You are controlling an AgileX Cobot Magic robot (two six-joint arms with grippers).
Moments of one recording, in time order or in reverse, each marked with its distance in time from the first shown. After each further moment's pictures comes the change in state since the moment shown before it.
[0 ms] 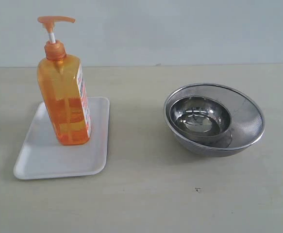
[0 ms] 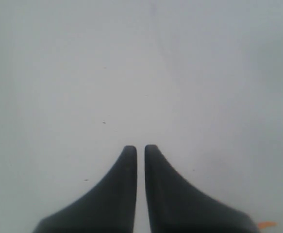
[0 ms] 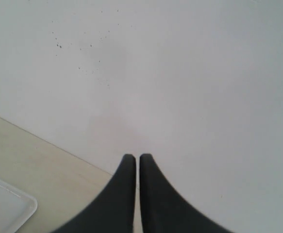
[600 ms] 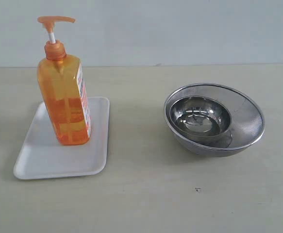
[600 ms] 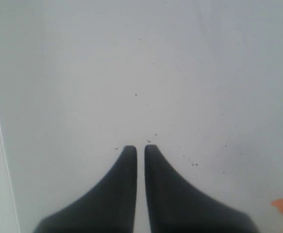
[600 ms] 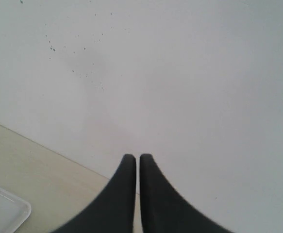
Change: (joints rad) left arm 0.000 0.000 0.085 -0.381 0.025 0.373; right arm 0.000 0.000 0.000 0.003 -0.023 0.000
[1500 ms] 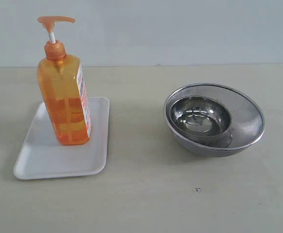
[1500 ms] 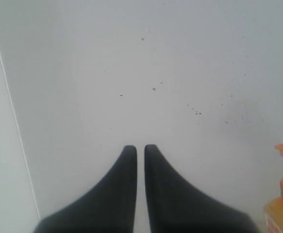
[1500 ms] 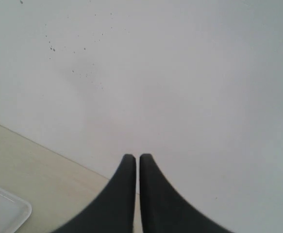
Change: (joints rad) left arm 0.000 -0.047 0.018 -0.030 0.213 0.000; right arm 0.000 0.000 0.000 0.001 0.000 0.000
